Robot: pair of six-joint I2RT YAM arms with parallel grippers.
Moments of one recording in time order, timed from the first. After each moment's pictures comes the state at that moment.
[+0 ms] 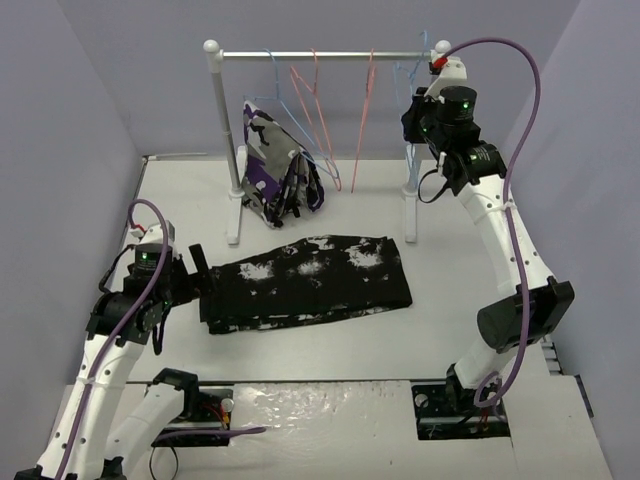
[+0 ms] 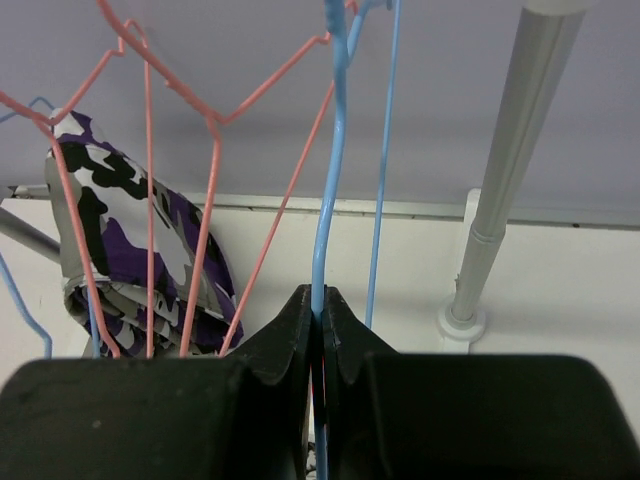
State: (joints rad) left arm -0.20 0.74 0.95 -0.98 -0.16 -0.44; right arm 0.24 1.66 1.84 -0.40 0.04 0.19
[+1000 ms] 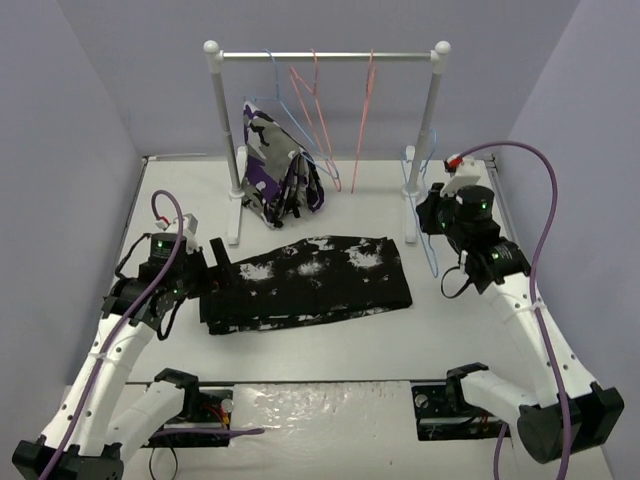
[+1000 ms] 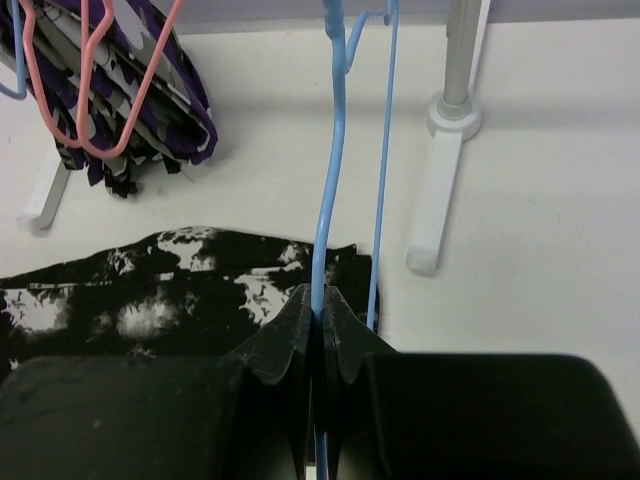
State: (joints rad) left arm -0.25 0.85 0.93 -0.86 0.04 -0.48; right arm 0.25 1.05 1.04 -0.35 0.01 0.21
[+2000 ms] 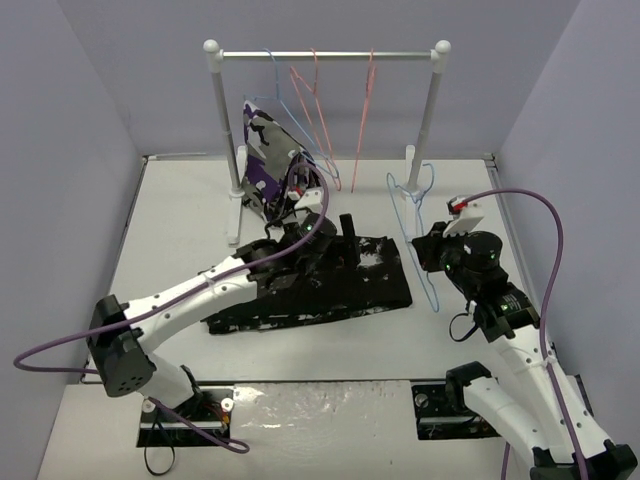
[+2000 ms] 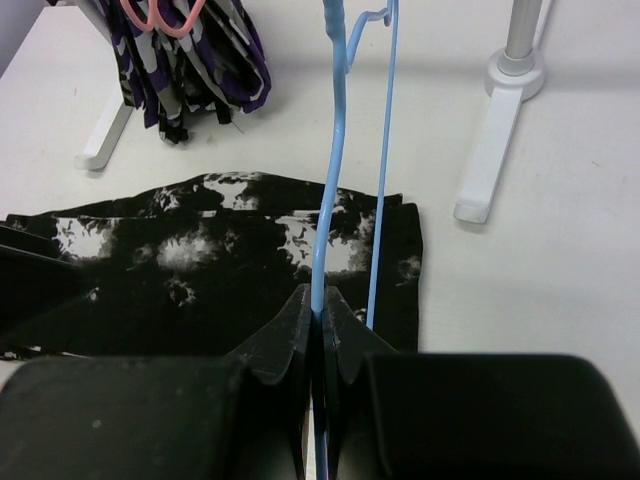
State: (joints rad) left arm -0.97 1.46 1.37 -0.52 -0.34 -0.84; right arm 0.30 0.75 0.76 -0.33 -0.06 0.24
